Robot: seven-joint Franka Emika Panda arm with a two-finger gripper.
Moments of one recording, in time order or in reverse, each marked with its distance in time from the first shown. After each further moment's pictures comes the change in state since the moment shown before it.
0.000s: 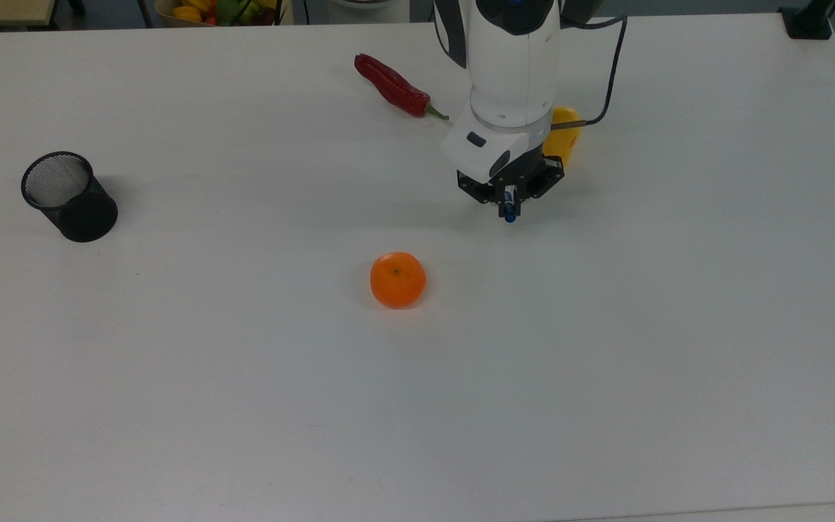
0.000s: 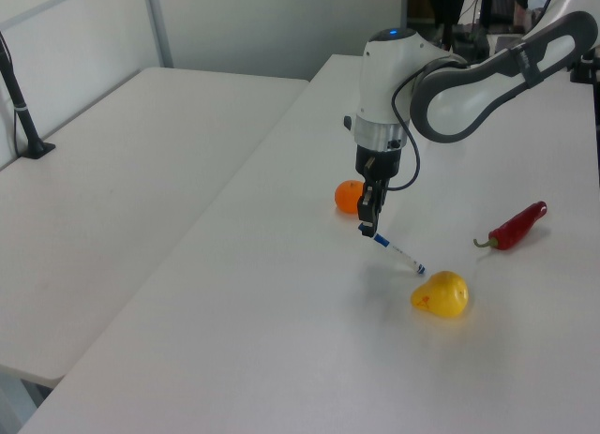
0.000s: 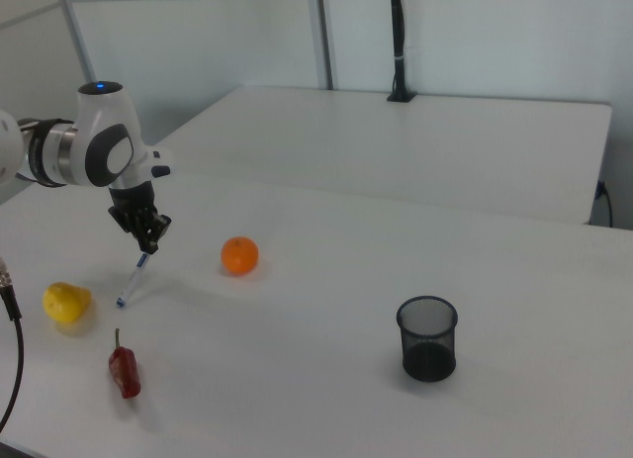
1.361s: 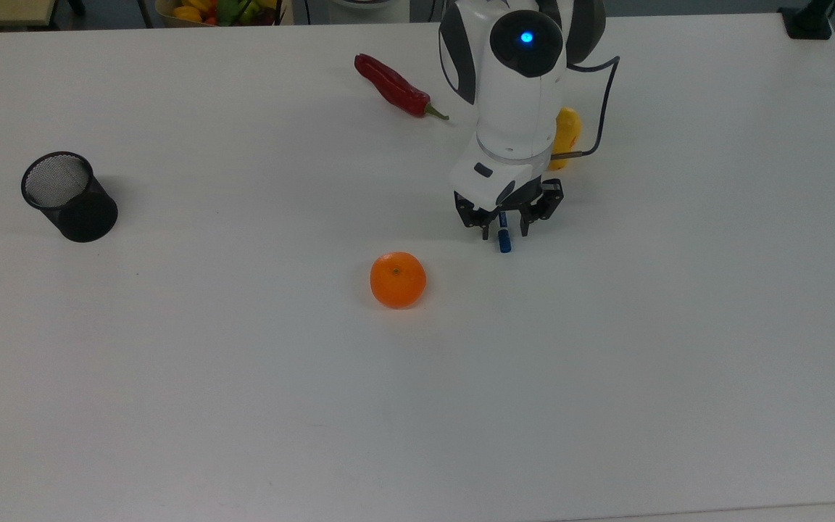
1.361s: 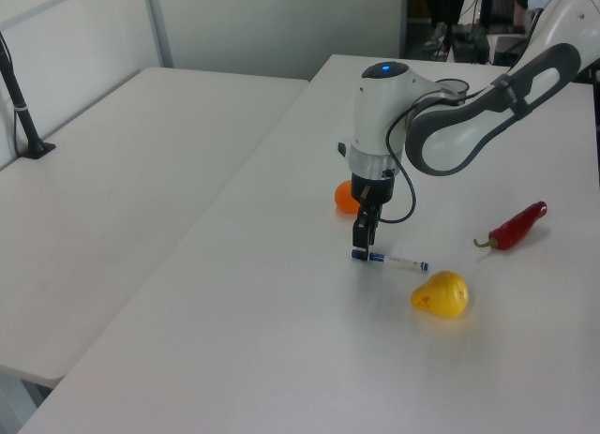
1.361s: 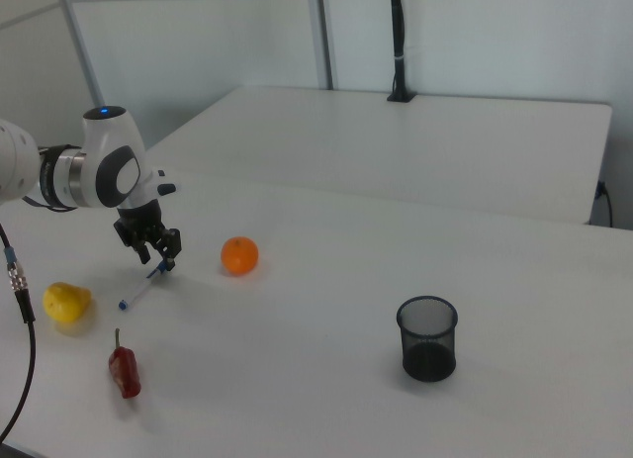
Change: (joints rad) arm 0.012 0.081 0.000 0.002 -0.073 0.078 0.013
